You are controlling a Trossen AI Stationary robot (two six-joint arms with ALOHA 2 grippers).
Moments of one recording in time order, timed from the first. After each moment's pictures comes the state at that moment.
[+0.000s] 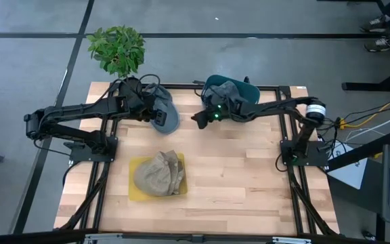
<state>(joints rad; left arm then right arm) 0.32 1.09 0.86 -0.60 -0.16 -0.82 -0.33 1.75 1.00 0.27 -0.15 0.61</state>
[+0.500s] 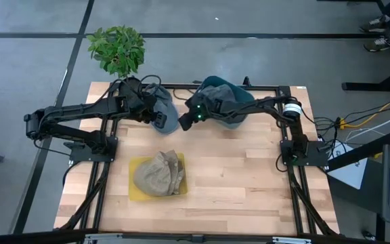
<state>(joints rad) 0.32 1.09 0.86 -0.60 -0.08 -0.79 -0.30 2.02 1.36 0.07 -0.12 0.55</state>
